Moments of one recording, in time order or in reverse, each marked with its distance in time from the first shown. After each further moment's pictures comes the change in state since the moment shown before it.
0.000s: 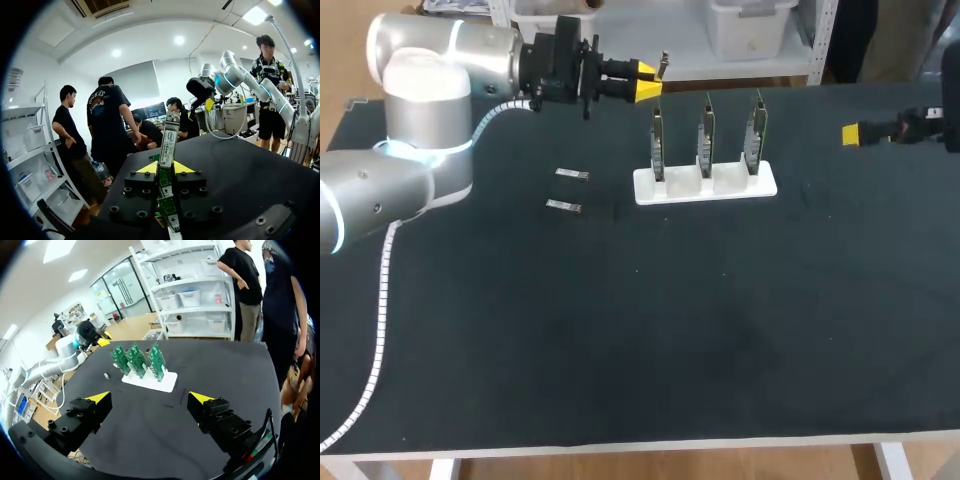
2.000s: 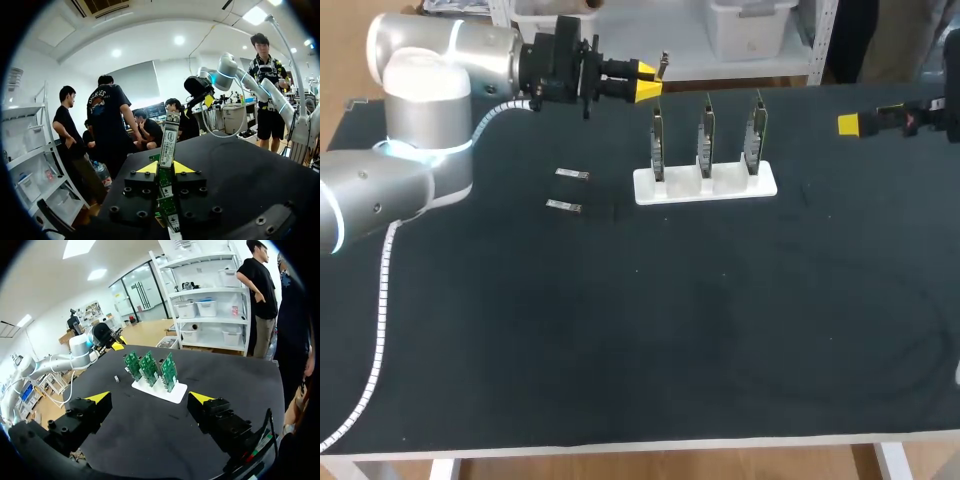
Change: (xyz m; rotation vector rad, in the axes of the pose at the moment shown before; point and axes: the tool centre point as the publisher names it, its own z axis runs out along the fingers) left arm 0.000 0.000 0.000 0.000 0.000 0.000; right arm -0.016 0.007 0.004 -0.115 -0.039 -0.087
